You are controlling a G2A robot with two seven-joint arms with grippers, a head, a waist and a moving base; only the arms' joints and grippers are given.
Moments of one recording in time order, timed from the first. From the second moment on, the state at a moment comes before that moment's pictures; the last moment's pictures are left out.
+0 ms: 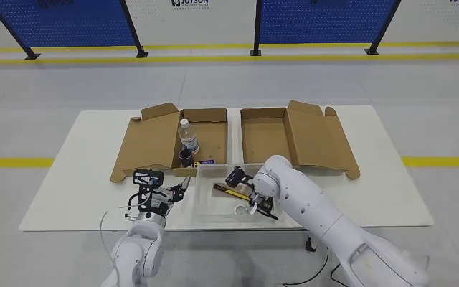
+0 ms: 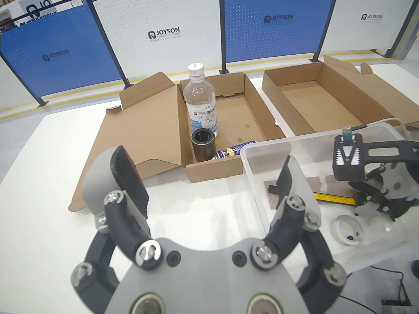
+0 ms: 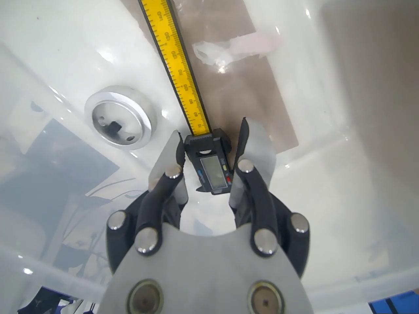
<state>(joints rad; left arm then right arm) 1.73 -1.38 -1.48 -1.97 1.49 0.03 -0.23 -0.67 -1.44 0.57 -0.99 -0.90 -0.26 1.28</state>
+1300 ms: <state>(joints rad) 1.73 -1.38 -1.48 -1.97 1.49 0.03 -0.23 -1.06 -1.28 1.06 -1.49 -0.71 -0.34 0.93</state>
